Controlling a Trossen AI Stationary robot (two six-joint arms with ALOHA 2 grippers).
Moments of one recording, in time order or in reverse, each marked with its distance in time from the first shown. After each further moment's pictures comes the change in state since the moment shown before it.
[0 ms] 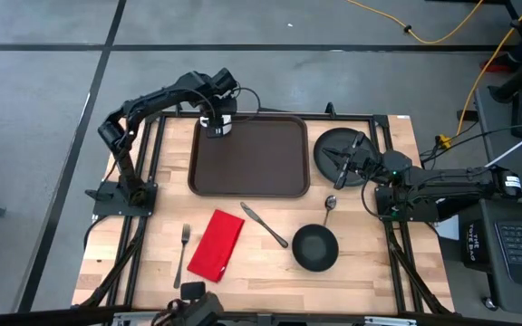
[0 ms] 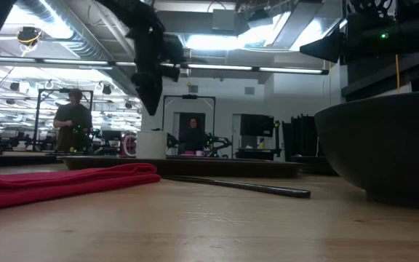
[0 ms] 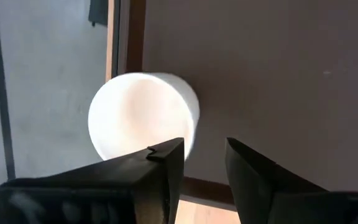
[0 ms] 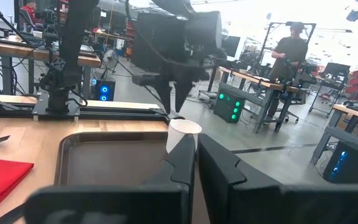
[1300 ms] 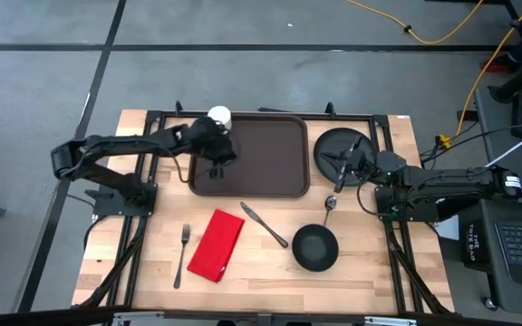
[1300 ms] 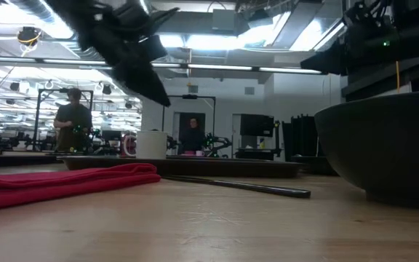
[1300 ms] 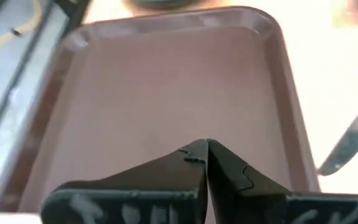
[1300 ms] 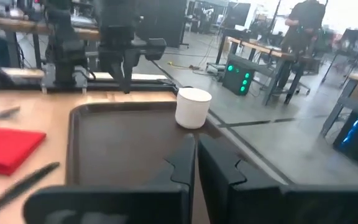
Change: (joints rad) left arm -0.284 -0.496 -0.827 0.951 0.240 -0.260; right arm 0.000 0.000 0.000 -0.134 -0.003 0.098
